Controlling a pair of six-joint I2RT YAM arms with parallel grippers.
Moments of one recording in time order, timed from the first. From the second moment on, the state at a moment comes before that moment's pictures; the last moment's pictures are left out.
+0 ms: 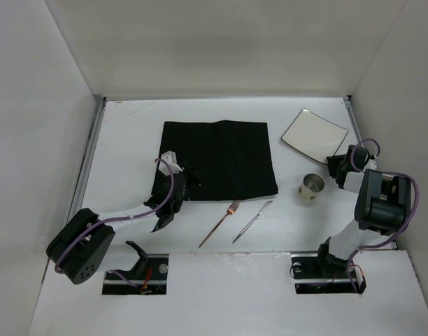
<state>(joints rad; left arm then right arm) -0.70 1.26 0.35 0.56 -0.43 -0.84 -0.33 1.65 0.65 0.36 0.01 1.13</state>
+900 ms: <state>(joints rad) -0.68 1.27 0.34 0.60 -0.42 -0.86 -0.27 1.75 0.64 0.53 0.09 1.28</state>
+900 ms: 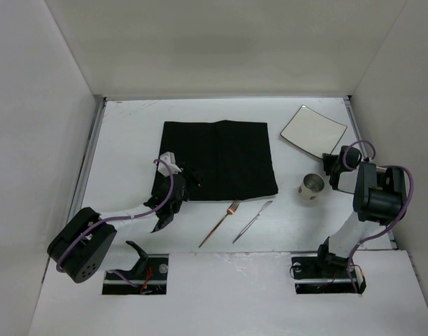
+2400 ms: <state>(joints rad) -0.65 1.26 0.32 0.63 -0.41 -0.87 -0.12 1.51 0.51 0.84 -0.09 1.38</state>
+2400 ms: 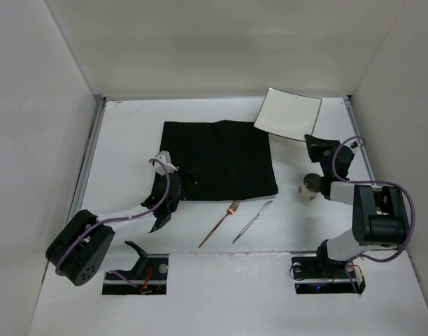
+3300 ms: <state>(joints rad) -0.65 0.67 0.30 0.16 -0.49 -0.89 0.70 1.65 0.49 1.00 0.44 1.42</state>
